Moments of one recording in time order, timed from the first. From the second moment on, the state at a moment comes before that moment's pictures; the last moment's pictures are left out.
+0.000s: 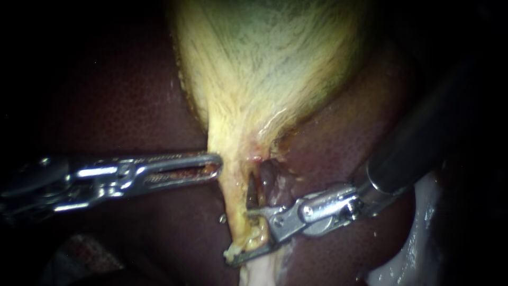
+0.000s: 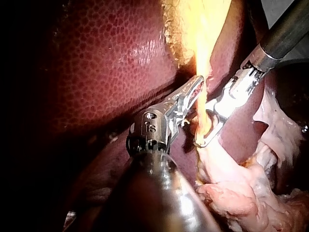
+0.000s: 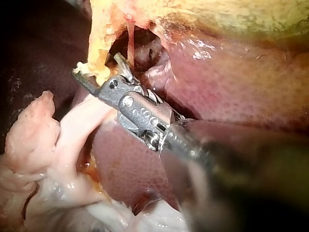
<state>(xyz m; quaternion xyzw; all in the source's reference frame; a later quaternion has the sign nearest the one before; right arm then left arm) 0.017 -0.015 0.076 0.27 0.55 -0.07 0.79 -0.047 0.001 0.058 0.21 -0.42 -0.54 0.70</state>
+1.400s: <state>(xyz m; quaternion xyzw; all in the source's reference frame) 0.015 -0.012 0.074 0.41 0.47 0.17 0.76 -0.046 0.001 0.058 0.21 -0.42 -0.54 0.70</state>
